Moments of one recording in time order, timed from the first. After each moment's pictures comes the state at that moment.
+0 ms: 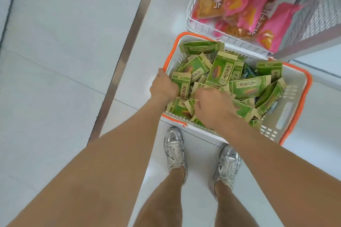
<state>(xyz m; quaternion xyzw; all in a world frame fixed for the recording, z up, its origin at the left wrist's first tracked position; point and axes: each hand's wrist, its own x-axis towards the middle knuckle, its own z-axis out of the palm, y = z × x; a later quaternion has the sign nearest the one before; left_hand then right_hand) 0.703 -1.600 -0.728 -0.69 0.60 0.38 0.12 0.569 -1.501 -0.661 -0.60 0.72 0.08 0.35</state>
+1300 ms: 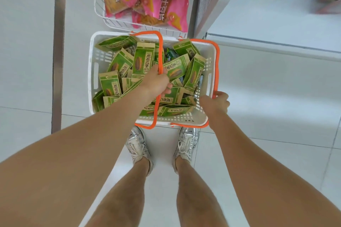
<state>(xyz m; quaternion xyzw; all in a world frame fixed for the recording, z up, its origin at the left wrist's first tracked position) 0.515 -1.505 -0.679 -0.58 0.50 0.62 0.16 0.407 -1.334 -0.706 0.16 0.86 -0.21 0.43</state>
